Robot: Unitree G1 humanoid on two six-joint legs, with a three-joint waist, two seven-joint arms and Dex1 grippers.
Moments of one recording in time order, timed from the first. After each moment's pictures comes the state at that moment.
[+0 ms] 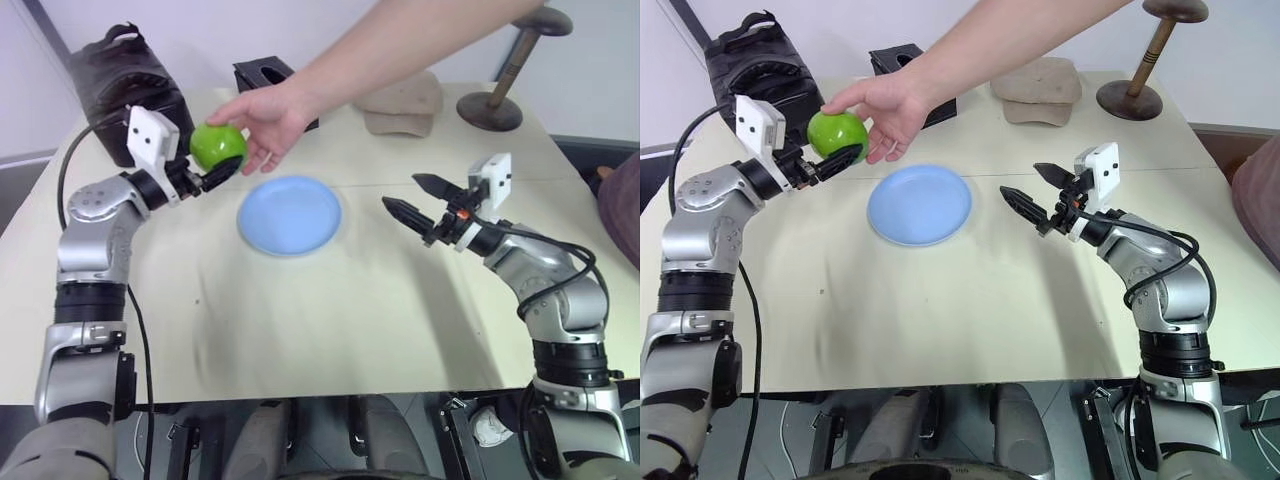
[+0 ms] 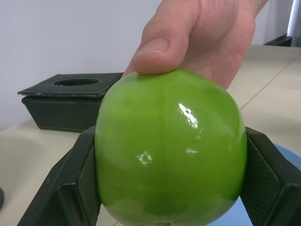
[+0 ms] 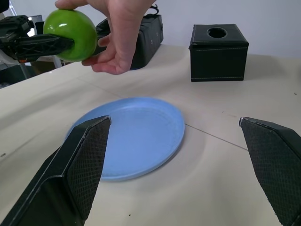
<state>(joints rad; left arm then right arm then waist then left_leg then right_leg) -0.72 0.61 0.14 0.34 -0.35 0.19 -0.82 -0.44 -0.51 -0.15 -0.14 0.57 0.52 0.67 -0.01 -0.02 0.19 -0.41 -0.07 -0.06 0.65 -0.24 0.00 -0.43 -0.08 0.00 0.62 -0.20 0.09</state>
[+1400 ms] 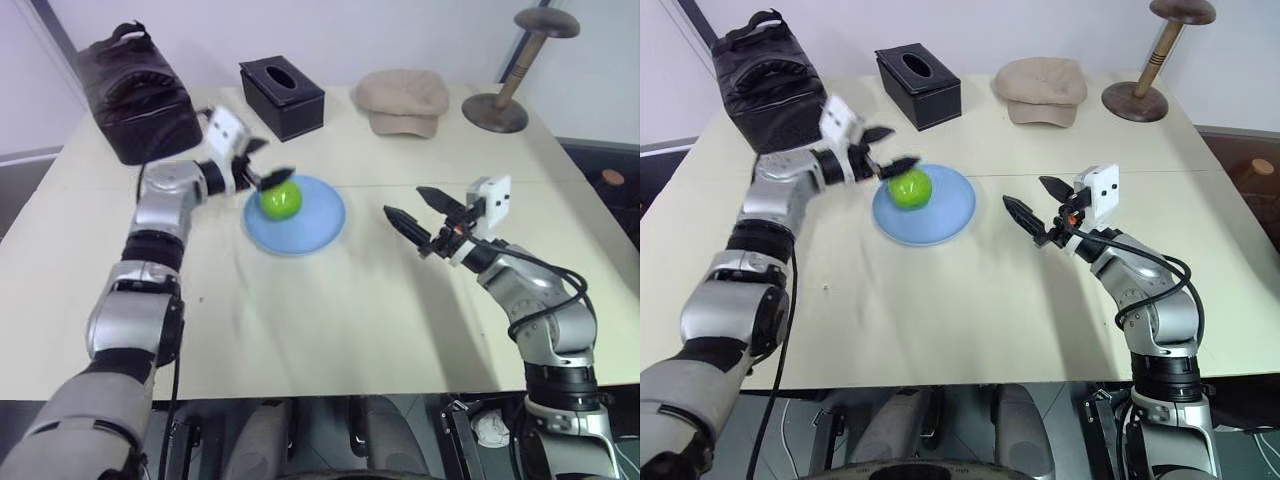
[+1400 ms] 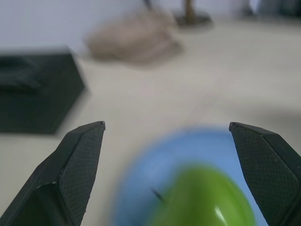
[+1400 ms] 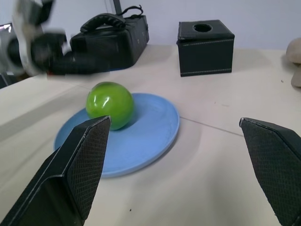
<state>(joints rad) -1.08 0.46 0.06 0.88 -0.20 0.04 -0.89 -0.35 -0.45 -0.16 -0.19 0.56 0.48 0.58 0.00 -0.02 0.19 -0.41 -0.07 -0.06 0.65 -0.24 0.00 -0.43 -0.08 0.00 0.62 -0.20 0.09</state>
